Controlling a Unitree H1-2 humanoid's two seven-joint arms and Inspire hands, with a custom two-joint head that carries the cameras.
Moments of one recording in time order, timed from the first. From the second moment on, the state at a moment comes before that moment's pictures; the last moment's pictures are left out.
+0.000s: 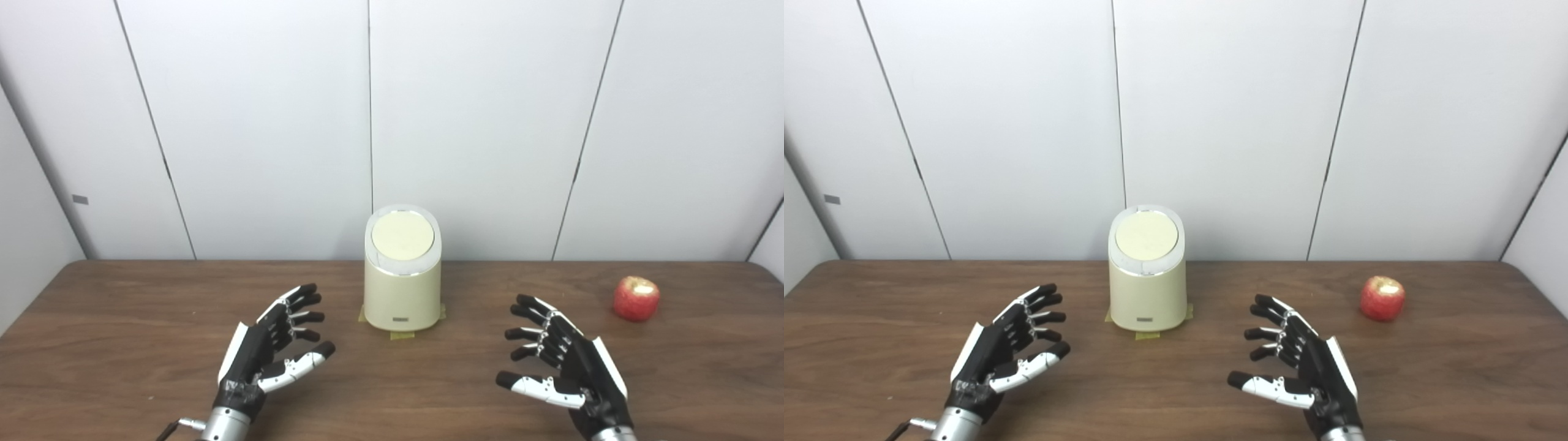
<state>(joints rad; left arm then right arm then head) -0.19 0.15 0.03 0.16 -0.04 -0.25 -0.17 -0.08 -0.09 -0.03 -0.05 0.00 -0.07 0.07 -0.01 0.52</state>
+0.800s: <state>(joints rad) -0.18 0.16 -0.01 0.13 -0.04 -0.16 -0.20 -0.08 -0.09 -0.03 -0.02 0.01 -0.08 0.07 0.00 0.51</state>
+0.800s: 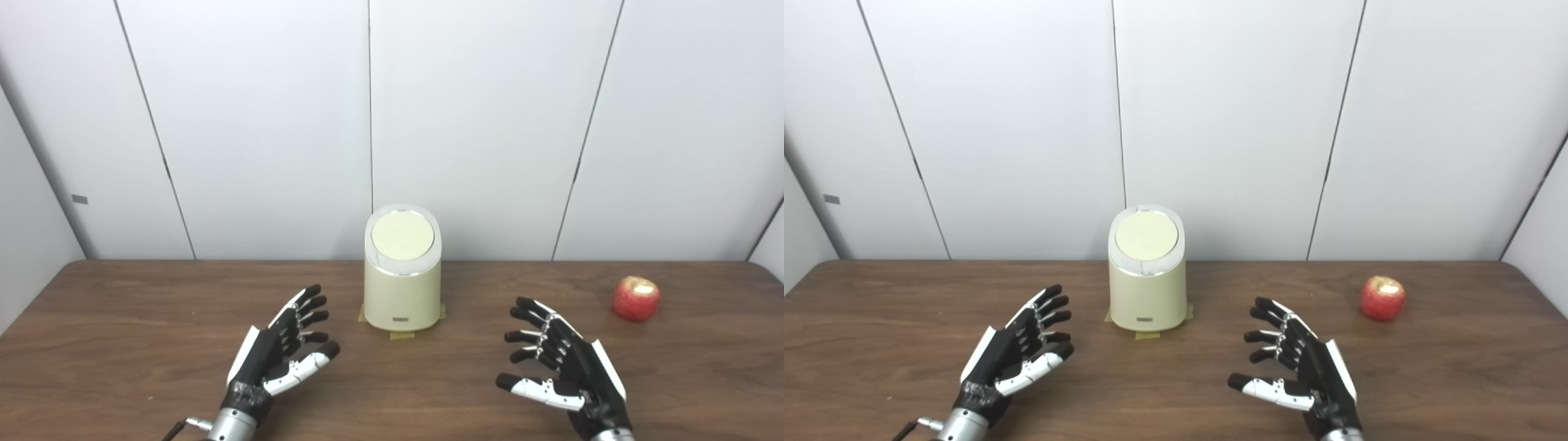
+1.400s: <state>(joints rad) -0.34 0.11 -0.02 0.08 0.13 -0.04 -0.06 -0.09 -0.10 -0.03 0.01 0.01 -0.09 0.07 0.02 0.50</state>
